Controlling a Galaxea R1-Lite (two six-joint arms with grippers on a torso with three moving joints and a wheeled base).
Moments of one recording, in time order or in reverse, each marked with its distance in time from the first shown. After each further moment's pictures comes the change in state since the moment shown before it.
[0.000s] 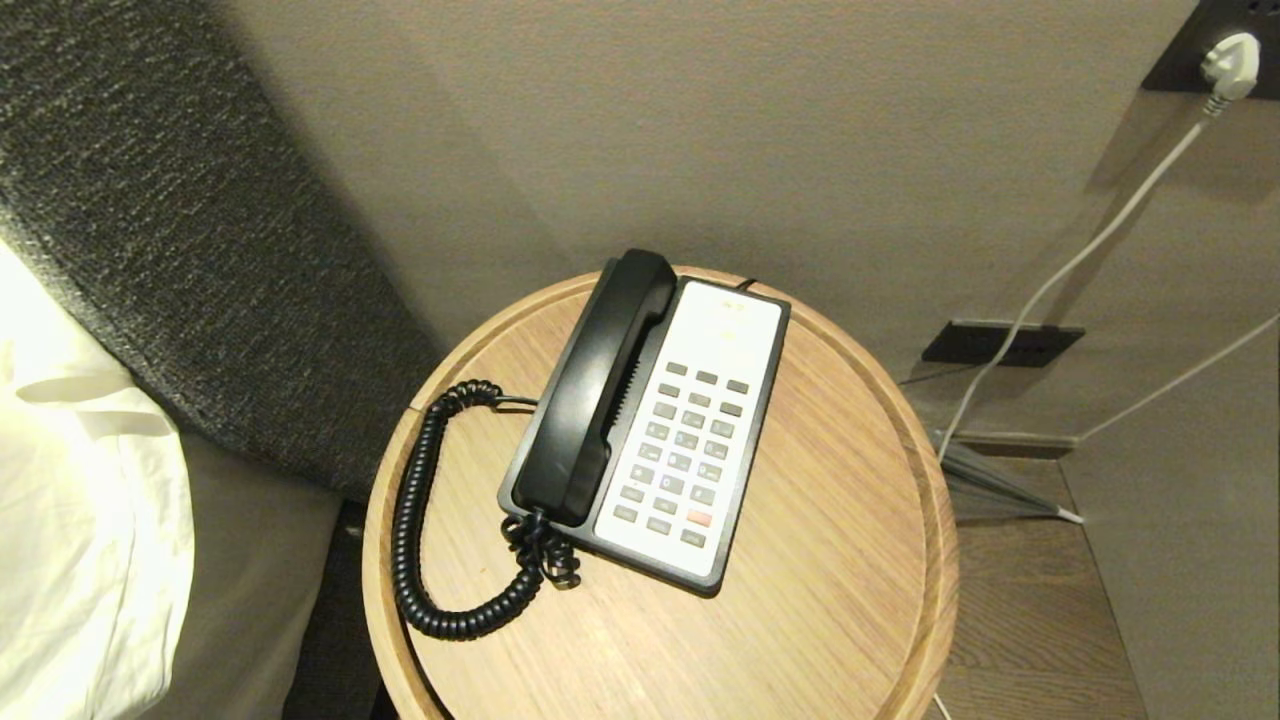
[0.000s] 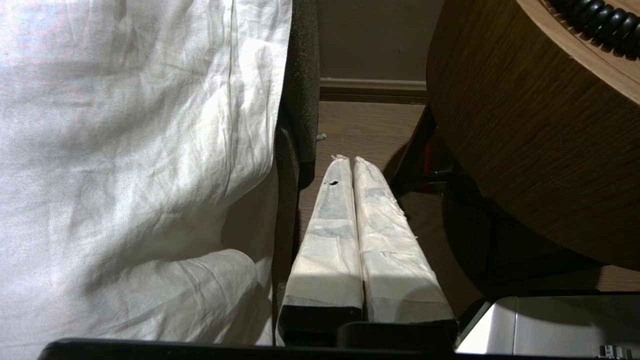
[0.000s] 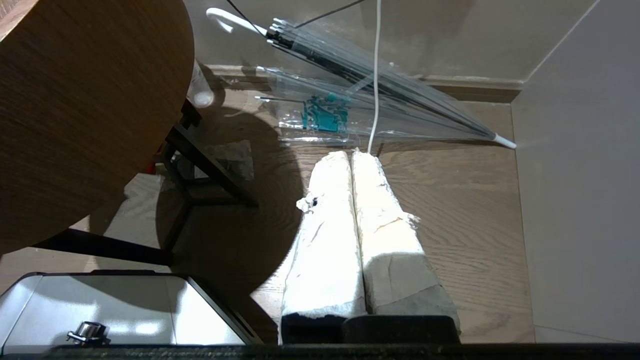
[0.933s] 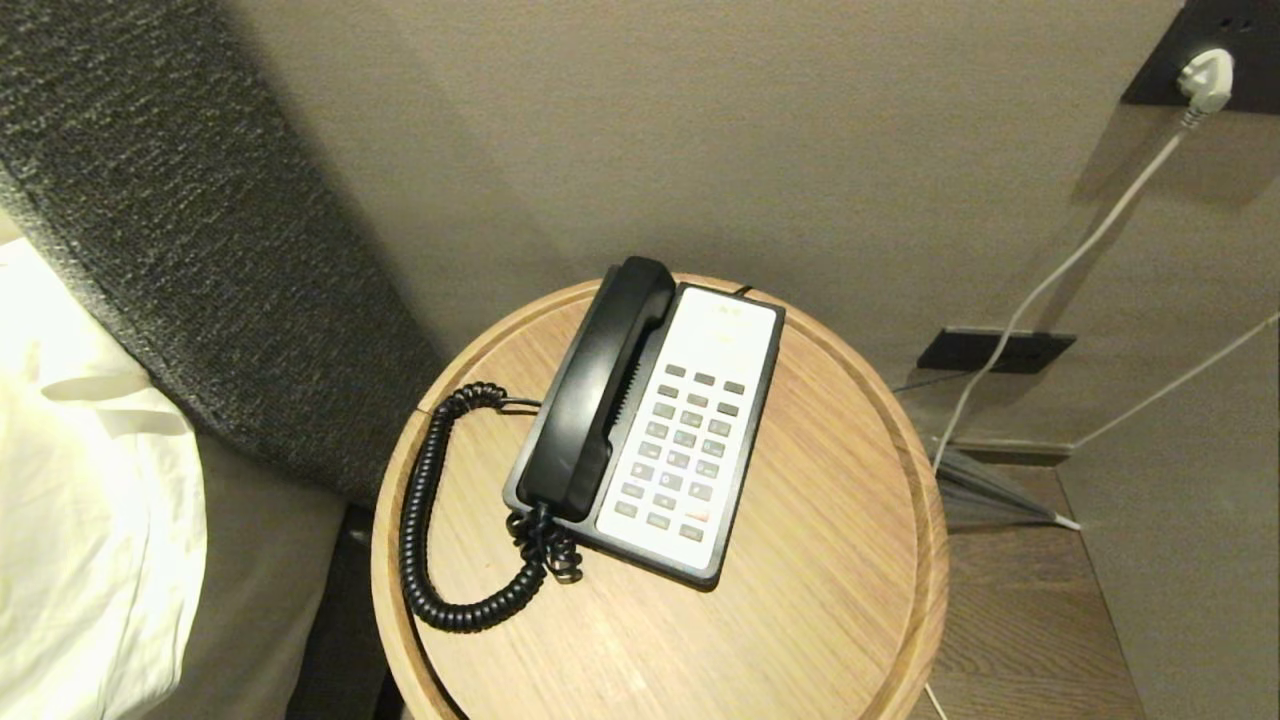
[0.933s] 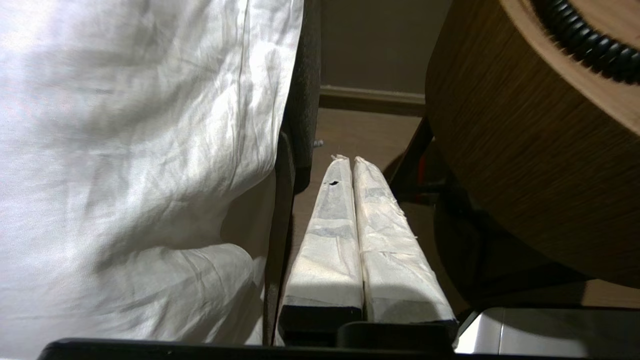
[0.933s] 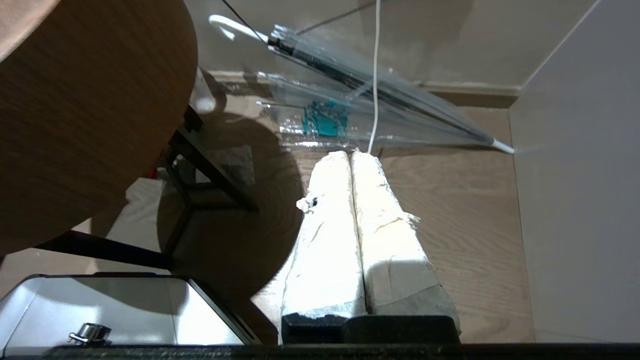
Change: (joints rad) left arm 0.000 0.000 0.000 -0.009 0.016 -0.053; right arm 0.000 0.000 0.000 0.000 0.000 0.000
